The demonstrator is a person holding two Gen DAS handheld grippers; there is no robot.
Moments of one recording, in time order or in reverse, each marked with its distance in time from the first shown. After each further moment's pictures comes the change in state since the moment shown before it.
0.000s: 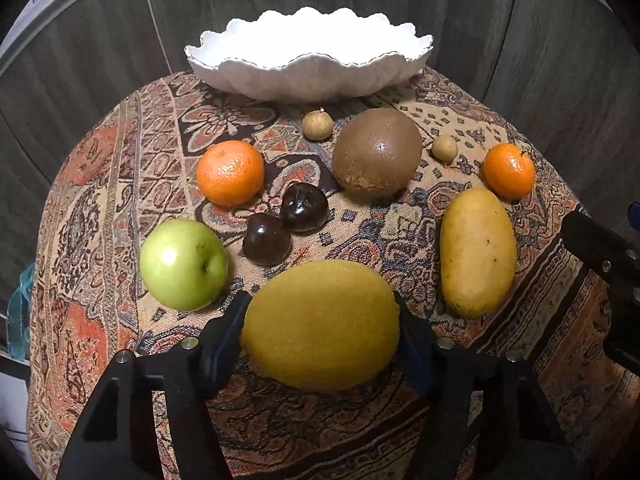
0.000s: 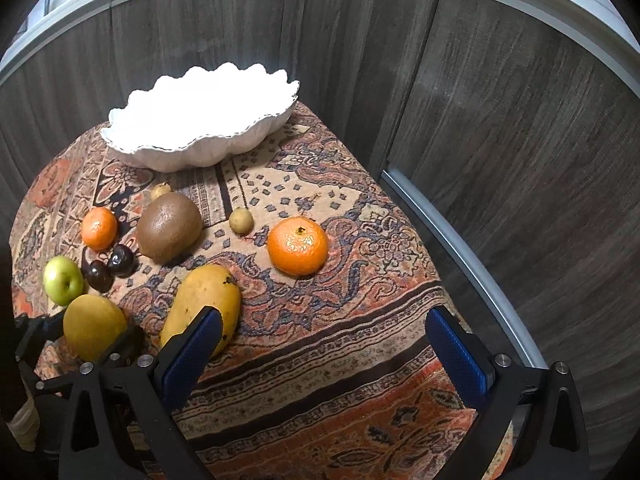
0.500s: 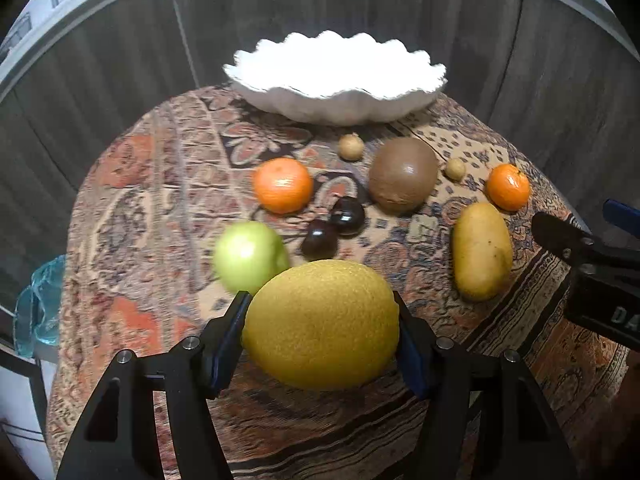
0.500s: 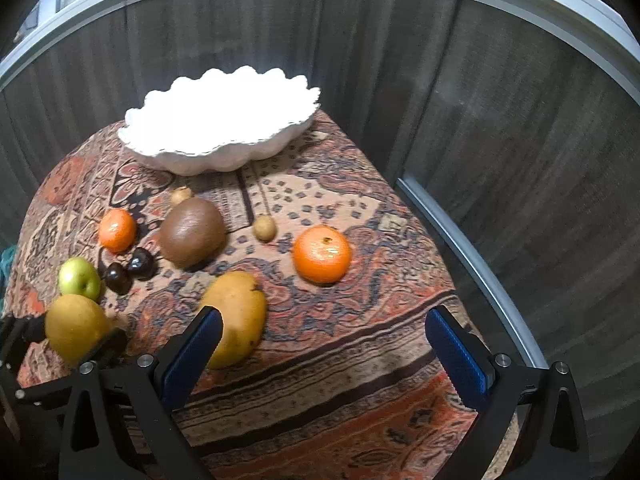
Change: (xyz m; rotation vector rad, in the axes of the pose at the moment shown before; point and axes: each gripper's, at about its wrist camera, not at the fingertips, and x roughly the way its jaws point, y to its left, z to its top) left arm -0.039 0.032 -0.009 -0.028 -0.060 0.028; right arm -0.005 0.021 0.007 -0.033 -0.004 0.050
